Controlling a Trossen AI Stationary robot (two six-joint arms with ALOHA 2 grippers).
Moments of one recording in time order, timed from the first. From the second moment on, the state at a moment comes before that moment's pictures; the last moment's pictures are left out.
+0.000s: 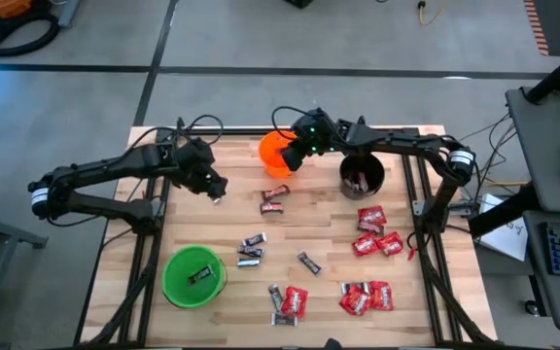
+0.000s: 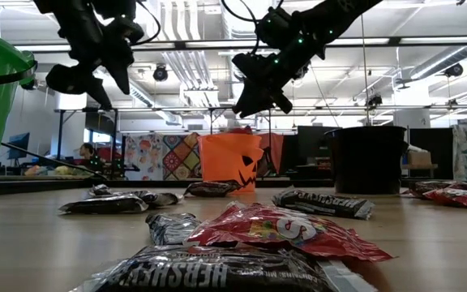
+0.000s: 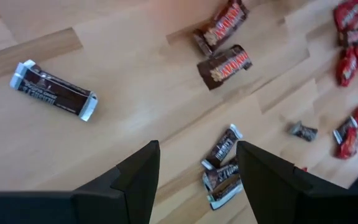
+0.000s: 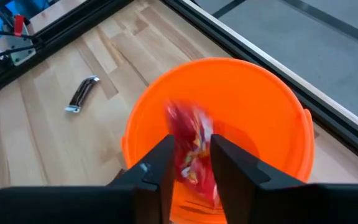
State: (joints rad) left arm 0.35 1.06 0.92 -0.91 0.14 -0.87; right arm -0.43 1.76 1.35 -0.25 -0.05 0.28
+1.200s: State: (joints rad) left arm 0.47 1.54 0.92 -0.90 -0.12 -0.94; right arm -0.43 1.54 1.35 -0.48 -0.06 0.22
